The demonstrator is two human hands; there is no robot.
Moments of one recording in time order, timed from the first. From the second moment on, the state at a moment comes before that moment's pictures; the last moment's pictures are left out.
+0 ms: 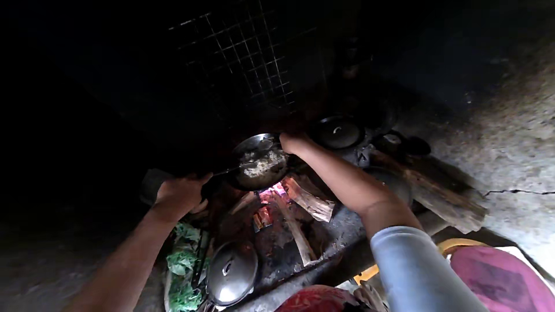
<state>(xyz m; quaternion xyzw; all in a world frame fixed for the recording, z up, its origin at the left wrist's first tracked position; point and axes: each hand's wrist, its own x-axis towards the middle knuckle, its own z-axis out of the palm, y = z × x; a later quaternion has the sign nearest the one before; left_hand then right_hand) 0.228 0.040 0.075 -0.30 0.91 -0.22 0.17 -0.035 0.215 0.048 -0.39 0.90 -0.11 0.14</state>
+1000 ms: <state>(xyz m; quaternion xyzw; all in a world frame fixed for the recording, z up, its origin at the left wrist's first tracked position) 0.182 0.044 0.025 -0.38 0.92 -0.02 0.12 -0.054 0.174 -0.005 -0.36 0.91 -0.13 0.16</state>
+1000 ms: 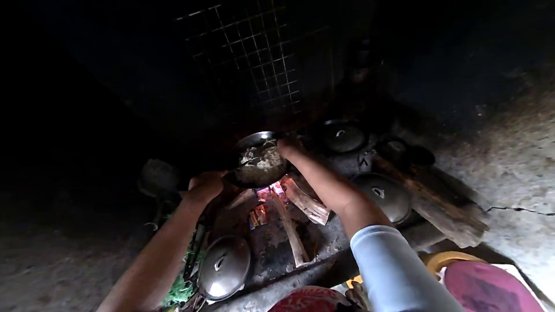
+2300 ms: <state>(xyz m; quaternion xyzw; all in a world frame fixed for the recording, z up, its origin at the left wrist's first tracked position) 0.155 -0.072 -0.037 -0.41 0.90 0.02 0.11 -0.022 0.260 0.016 -0.42 0.89 0.04 0.17</state>
